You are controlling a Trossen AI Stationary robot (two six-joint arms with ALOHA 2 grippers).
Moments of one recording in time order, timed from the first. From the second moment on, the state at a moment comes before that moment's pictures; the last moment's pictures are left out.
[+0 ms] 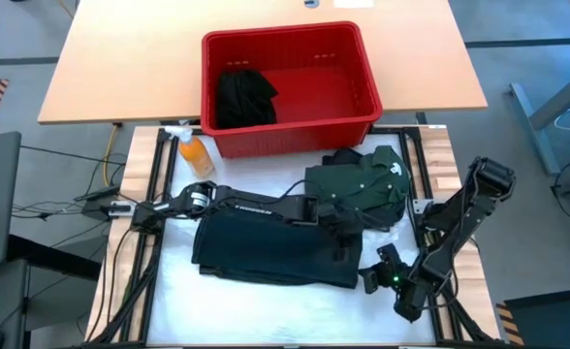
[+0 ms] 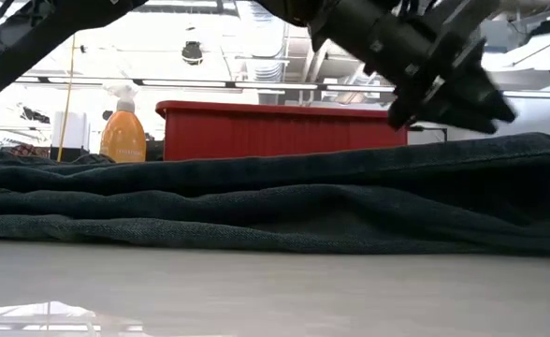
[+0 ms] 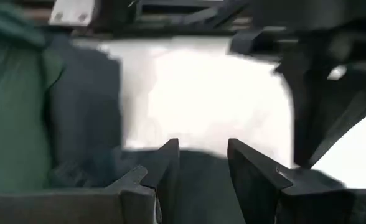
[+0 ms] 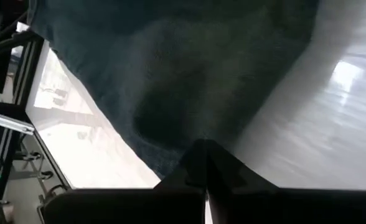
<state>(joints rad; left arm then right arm) -0.07 2.43 2.14 -0.30 0.10 -0.07 0.99 1.45 0.71 -0.45 0.79 2.14</state>
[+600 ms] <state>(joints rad) -0.06 2.54 2.14 -0.33 0.02 -0.14 0.94 1.54 0.71 -0.24 0.66 2.05</state>
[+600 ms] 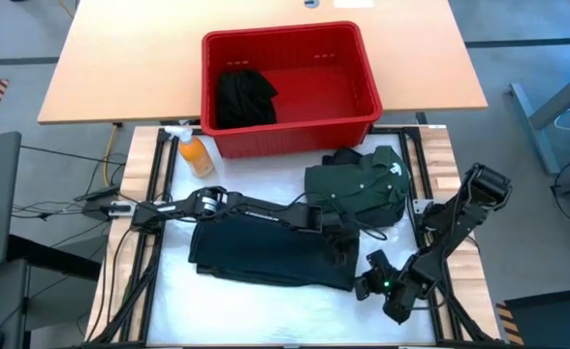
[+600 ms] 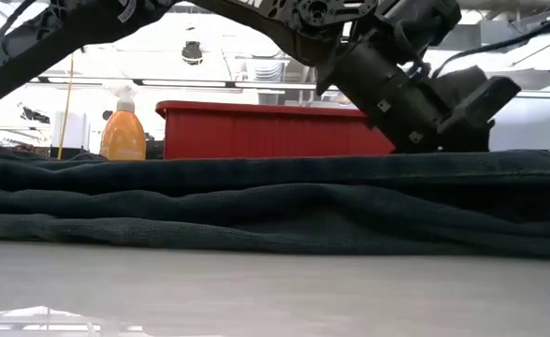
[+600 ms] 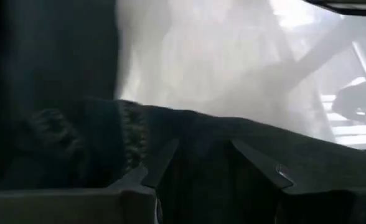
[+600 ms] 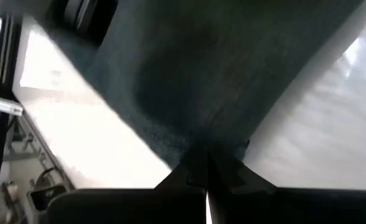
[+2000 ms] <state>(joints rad) 0.02 2.54 2.12 -0.46 0.08 -0.27 0.98 1.73 0.71 -0.04 0.65 2.02</state>
